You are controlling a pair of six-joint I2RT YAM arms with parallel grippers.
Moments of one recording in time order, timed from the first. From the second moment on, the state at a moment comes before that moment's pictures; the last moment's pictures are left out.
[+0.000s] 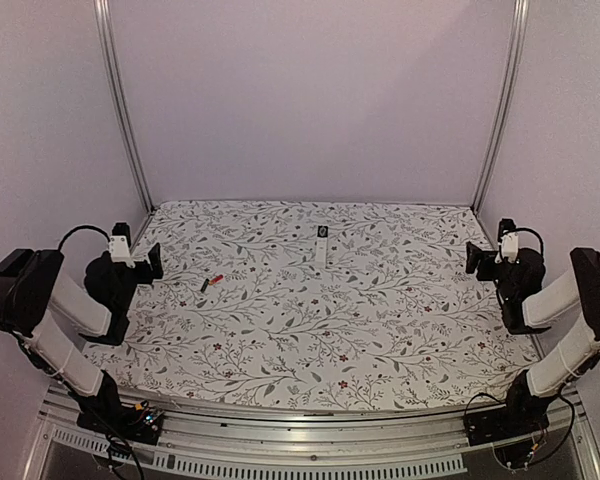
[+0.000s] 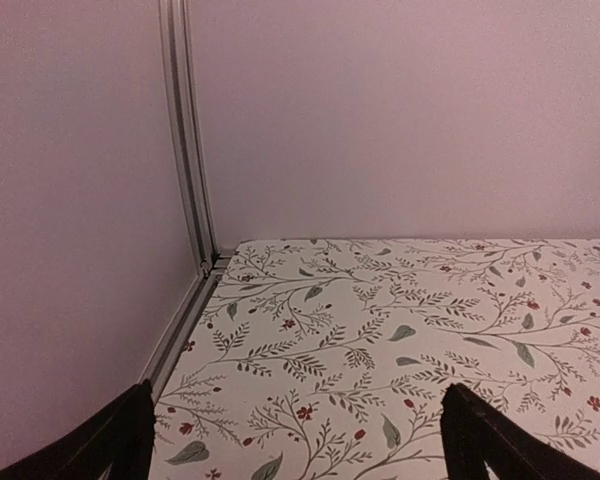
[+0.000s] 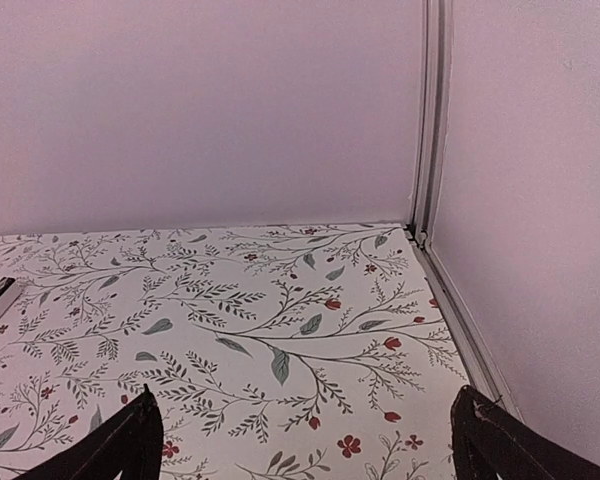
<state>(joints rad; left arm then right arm) -0.01 1.57 0.23 1.33 -0.10 0.05 -0.07 1.55 0.28 1.18 -0.05 0.02</state>
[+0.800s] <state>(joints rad) -0.05 1.09 0.69 0.59 -0.22 -0.20 0.46 1.72 1.34 0.12 0.06 0.32</state>
